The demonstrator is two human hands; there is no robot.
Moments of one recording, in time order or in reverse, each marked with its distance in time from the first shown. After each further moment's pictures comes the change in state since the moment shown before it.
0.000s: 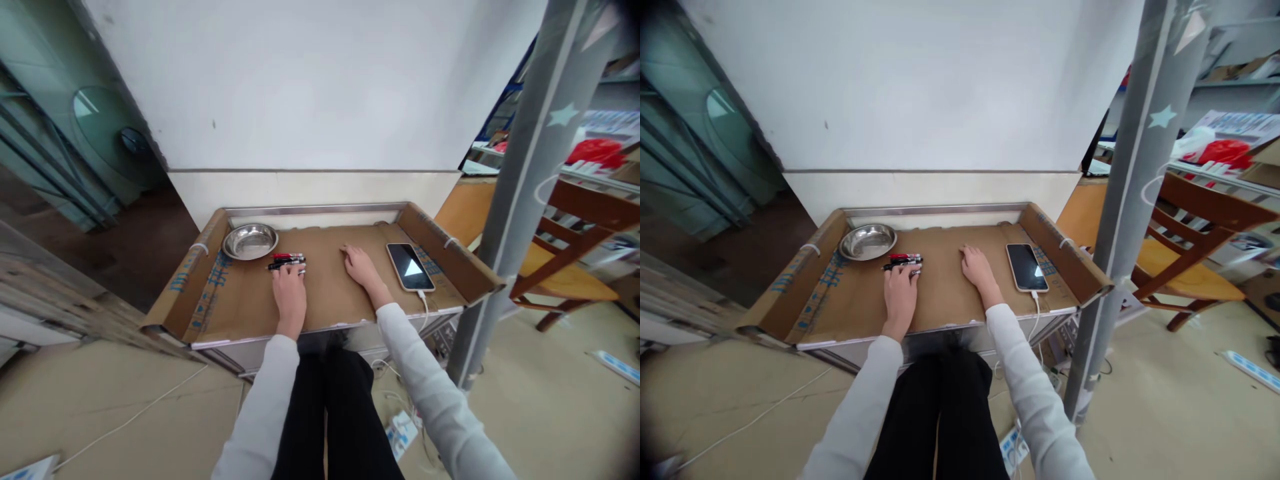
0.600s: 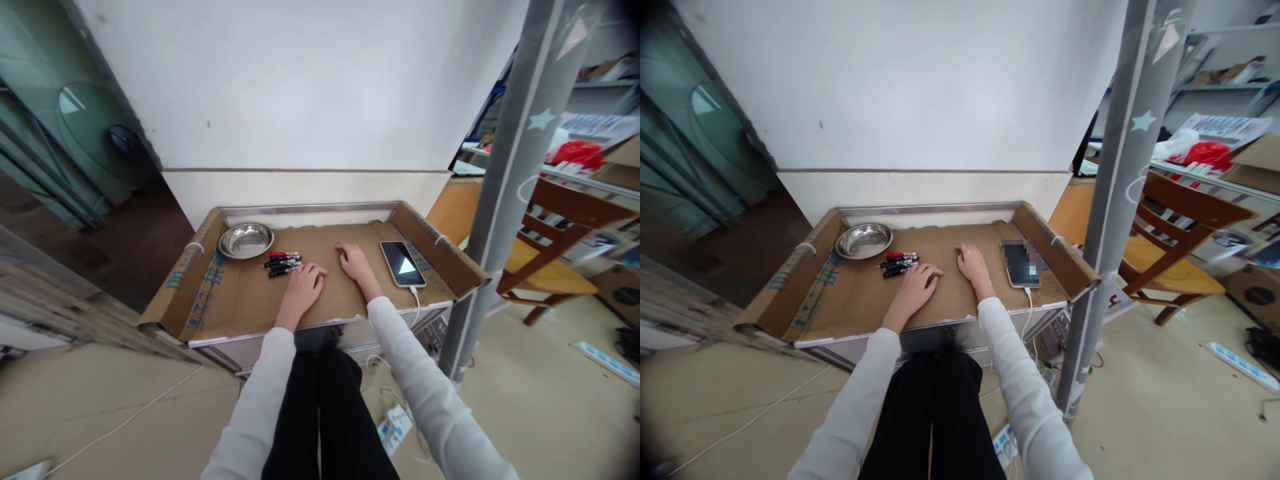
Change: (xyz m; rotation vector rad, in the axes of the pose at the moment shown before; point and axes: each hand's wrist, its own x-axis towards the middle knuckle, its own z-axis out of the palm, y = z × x) left_hand 0.004 0.011 0.007 -0.124 -0.303 0.407; right_hand 0.002 -0.002 -0.002 0.023 0.065 0.031
